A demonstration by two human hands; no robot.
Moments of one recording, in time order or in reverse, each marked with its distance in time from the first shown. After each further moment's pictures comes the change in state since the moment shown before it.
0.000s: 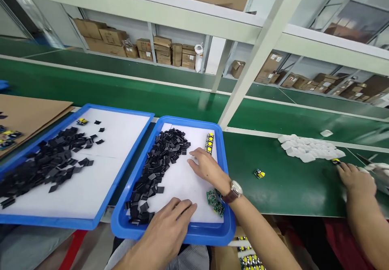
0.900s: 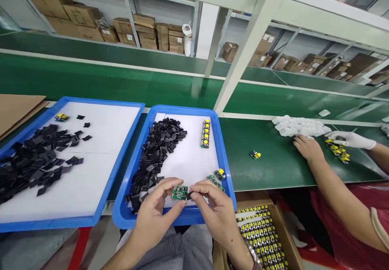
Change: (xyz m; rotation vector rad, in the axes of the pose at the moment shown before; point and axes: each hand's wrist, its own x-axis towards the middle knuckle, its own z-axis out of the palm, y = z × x) left_hand -0.009 -0.022 0.004 -0.851 0.354 -0.338; right_hand -0.137 -0.077 0.022 0.583 0.341 0.174
